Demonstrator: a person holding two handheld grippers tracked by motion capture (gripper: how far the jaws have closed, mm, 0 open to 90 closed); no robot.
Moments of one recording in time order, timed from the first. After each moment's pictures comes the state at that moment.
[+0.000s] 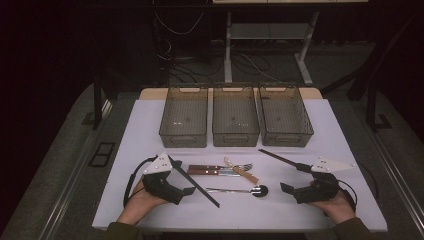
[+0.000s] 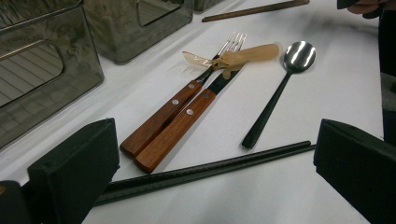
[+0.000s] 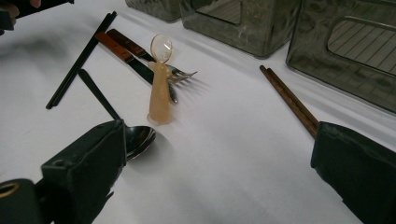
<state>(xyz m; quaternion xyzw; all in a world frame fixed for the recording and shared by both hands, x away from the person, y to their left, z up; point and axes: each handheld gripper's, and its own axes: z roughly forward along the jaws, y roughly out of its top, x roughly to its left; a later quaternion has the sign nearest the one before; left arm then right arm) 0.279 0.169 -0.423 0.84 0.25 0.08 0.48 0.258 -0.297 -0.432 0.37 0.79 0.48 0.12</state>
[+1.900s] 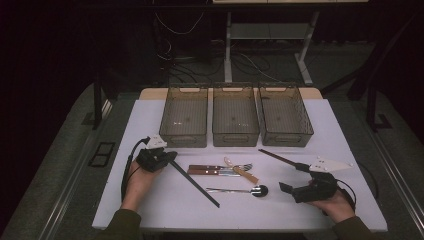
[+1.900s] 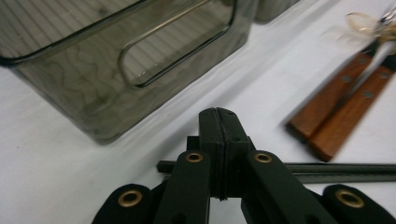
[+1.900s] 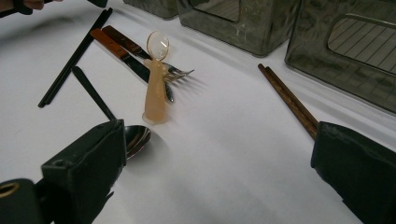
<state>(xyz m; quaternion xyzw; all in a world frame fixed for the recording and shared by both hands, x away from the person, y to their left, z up) 0.348 0.197 -0.435 0.85 0.35 0.16 0.37 0.261 -0.294 -0.435 0.37 0.79 0.47 0.12</state>
